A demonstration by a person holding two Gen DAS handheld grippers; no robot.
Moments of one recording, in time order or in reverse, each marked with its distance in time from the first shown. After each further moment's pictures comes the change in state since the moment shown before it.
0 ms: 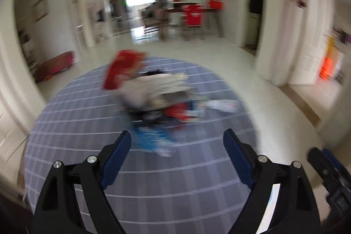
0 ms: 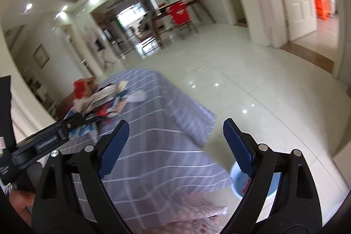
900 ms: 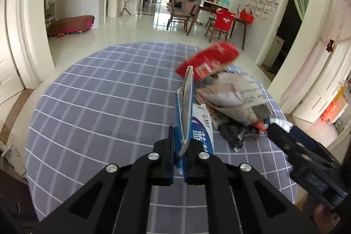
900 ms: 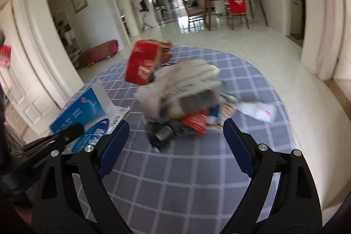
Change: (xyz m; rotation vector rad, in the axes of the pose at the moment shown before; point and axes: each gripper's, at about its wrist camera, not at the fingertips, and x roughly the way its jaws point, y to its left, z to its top) left arm 0.021 0.155 -0.013 -0.284 0.023 -0.037; right arm 0.114 0.172 0.002 -0.352 0.148 0.153
